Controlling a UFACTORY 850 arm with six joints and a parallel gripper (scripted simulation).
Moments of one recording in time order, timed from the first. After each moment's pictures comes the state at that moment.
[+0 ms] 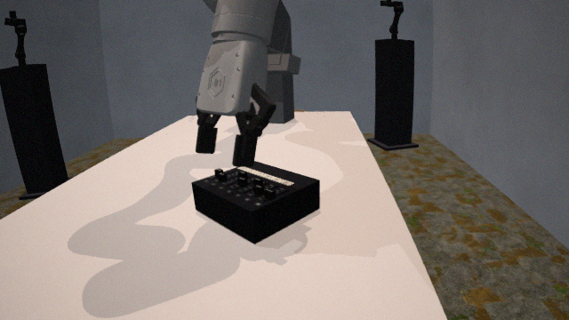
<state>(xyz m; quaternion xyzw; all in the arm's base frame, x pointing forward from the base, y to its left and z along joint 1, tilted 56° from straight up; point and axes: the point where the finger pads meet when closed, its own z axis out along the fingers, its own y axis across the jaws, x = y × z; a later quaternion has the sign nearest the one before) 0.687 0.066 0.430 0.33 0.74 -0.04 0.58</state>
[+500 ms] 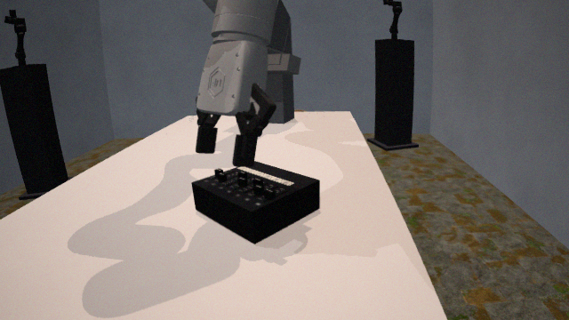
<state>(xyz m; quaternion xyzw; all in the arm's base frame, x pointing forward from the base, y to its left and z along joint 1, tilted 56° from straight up) 0.687 0.066 0.430 0.33 0.74 -0.04 0.58</state>
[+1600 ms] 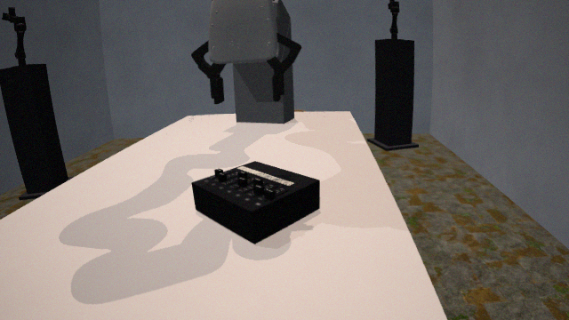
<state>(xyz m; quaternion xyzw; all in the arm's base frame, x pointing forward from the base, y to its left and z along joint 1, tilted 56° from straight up) 0.597 0.106 0.407 0.05 0.88 -0.15 0.45</state>
